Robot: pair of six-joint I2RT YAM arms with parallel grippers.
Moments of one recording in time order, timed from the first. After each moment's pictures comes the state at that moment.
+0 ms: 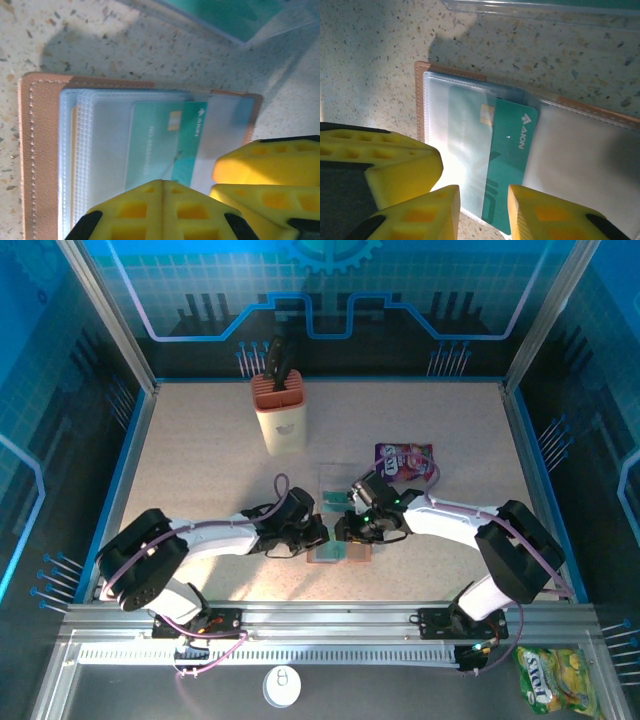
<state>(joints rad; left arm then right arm) -0.79 1.52 0.65 -0.03 0.26 -1.18 0.71 1.54 0.78 -0.35 -0.40 0.74</state>
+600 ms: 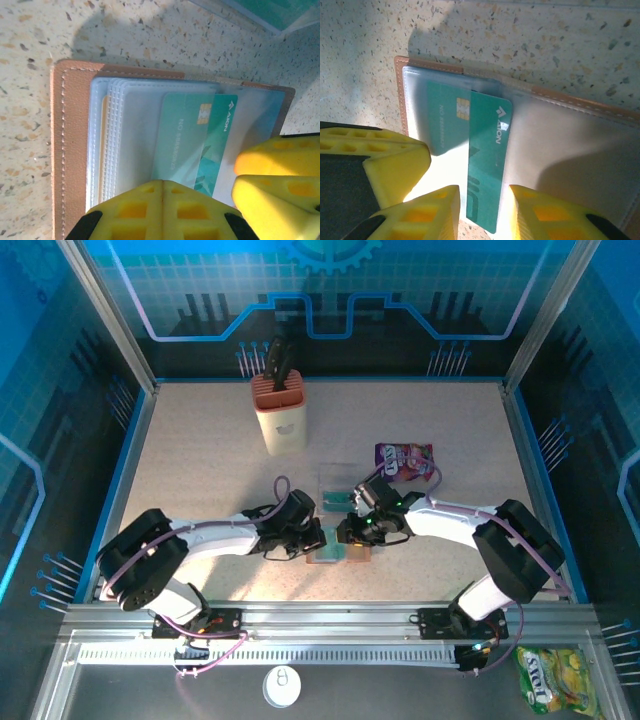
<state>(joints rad) -0.80 1.51 0.65 -0.11 0.23 -1.16 0.69 1.54 0.75 -0.31 -0.43 0.74</state>
